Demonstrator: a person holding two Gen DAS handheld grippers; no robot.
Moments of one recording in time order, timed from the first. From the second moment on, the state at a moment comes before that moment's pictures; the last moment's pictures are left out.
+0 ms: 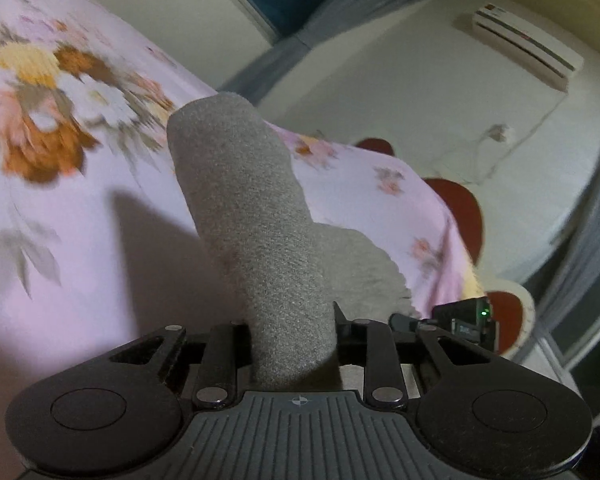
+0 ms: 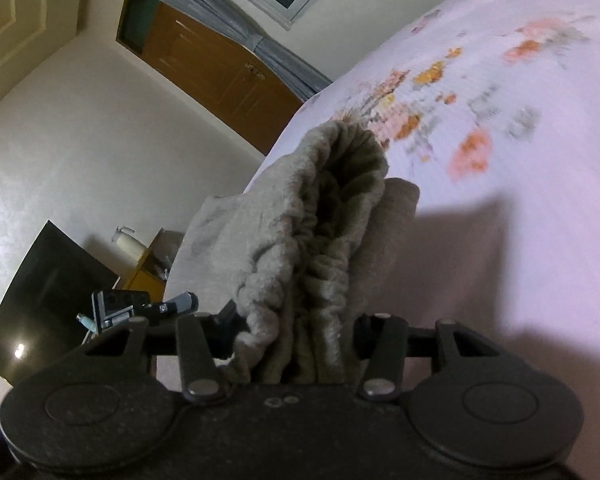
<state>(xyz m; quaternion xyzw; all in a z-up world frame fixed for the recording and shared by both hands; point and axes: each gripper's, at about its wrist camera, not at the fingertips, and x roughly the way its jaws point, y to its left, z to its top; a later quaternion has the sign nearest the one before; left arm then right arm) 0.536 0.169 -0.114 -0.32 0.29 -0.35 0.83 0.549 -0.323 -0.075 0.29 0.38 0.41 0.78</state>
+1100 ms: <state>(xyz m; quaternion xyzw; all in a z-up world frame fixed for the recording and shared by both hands) 0.432 0.124 -0.071 -0.09 0.30 -0.10 0.94 0.460 -0.266 -0.015 0.10 0.38 0.17 0.90</state>
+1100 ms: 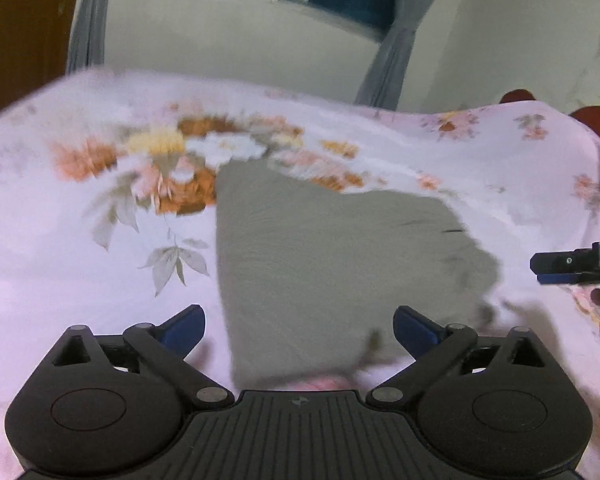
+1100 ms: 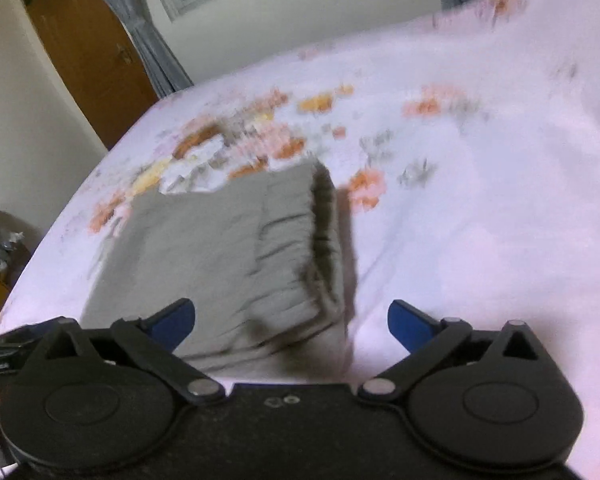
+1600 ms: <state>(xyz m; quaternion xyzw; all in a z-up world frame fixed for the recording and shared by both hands) 0.166 0.078 0.045 -0.07 0.22 -0.08 0.97 0.204 -0.255 0.083 0.03 0.28 0.15 0.95</state>
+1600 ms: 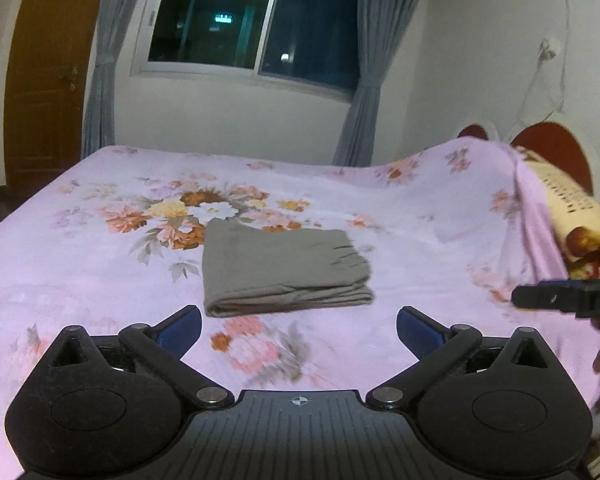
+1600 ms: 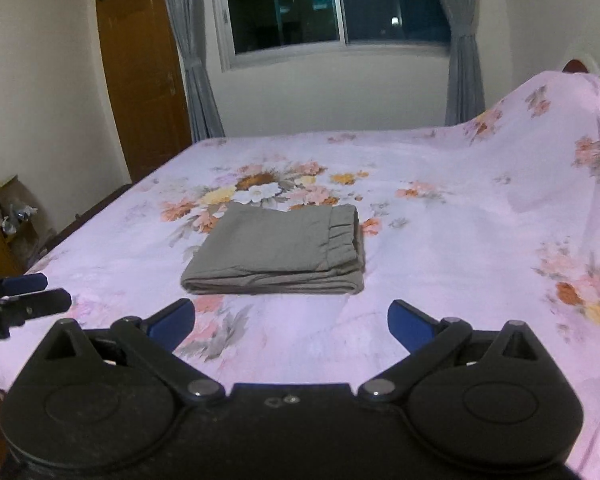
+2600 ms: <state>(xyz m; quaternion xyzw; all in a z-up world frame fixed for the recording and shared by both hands) -0.062 0.038 0.111 -0.04 0.12 -0.09 0.99 0.012 -0.252 0.140 0.02 0.16 0.14 0.98</state>
